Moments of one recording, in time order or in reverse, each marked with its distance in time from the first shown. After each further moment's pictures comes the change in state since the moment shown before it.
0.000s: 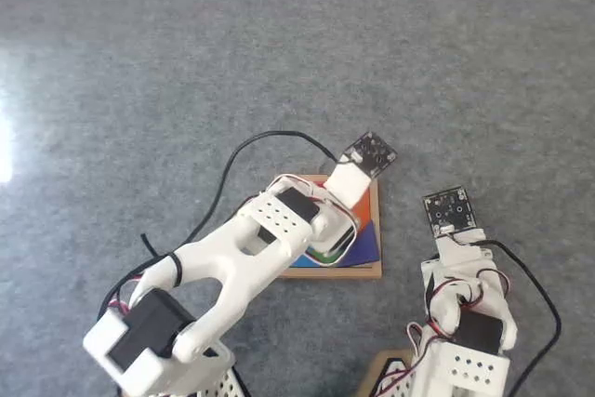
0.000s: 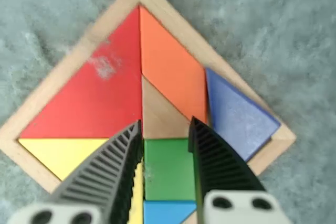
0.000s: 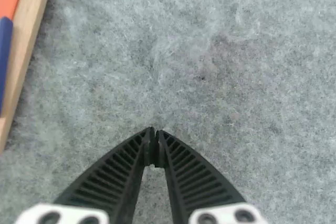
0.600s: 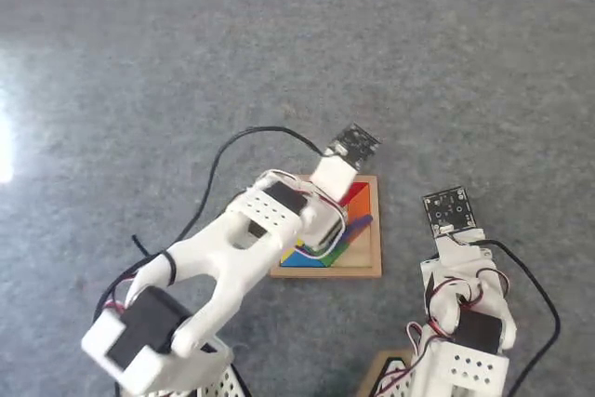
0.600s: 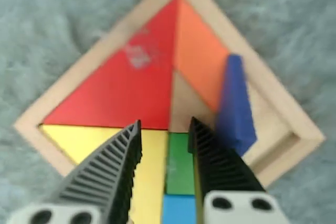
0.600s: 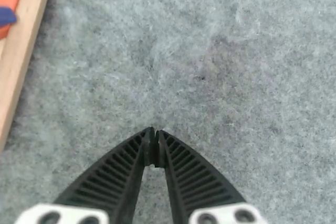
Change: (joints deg) left arm -2.3 -0.1 1.8 0.0 -1.9; right arm 0.0 0.0 0.0 0.0 0.0
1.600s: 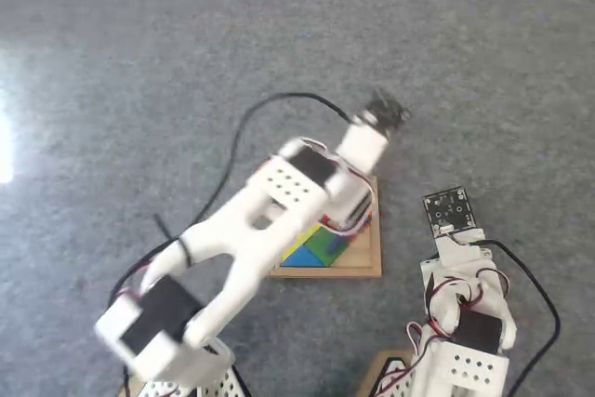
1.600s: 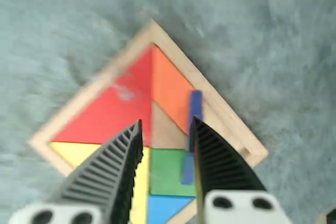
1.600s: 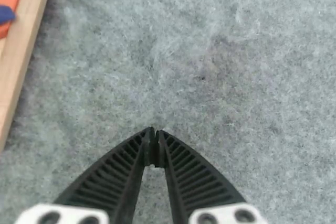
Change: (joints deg) left arm 0.4 1.8 -22.8 18.4 5.0; right arm 0.0 0.0 0.0 0.0 0.0
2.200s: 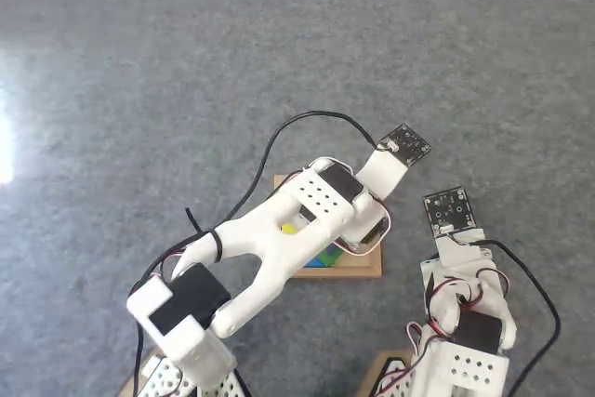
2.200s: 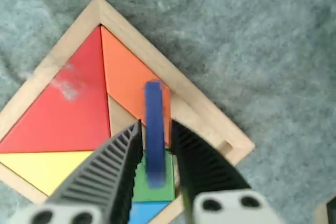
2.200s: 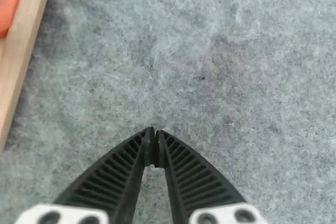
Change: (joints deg) left arm 6.8 11.4 0.0 -1.2 0.7; right arm 0.0 0.0 0.0 0.0 0.0
